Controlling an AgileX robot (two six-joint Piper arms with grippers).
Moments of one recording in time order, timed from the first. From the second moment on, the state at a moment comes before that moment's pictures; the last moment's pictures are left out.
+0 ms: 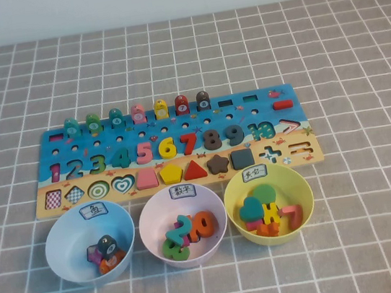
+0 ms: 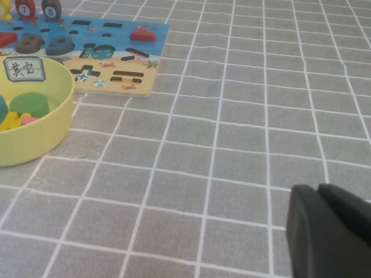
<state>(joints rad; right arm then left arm) 0.17 -0.01 0.03 0.07 0.36 -0.05 -0.05 -0.01 0.03 -0.07 0.33 0.03</state>
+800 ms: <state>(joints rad) 0.17 -0.01 0.03 0.07 0.36 -0.05 -0.05 -0.01 0.03 -0.47 0.12 -0.08</state>
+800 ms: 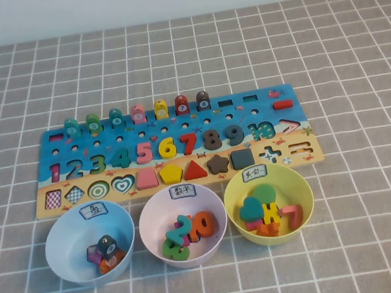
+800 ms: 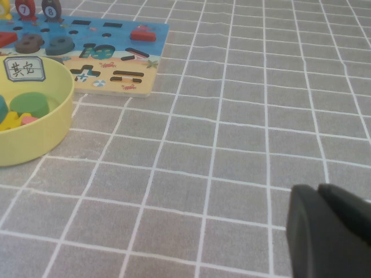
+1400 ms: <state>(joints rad) 0.17 -0.01 0.03 0.07 0.36 -0.05 -0.05 0.13 -0.13 -0.46 0.14 0.03</state>
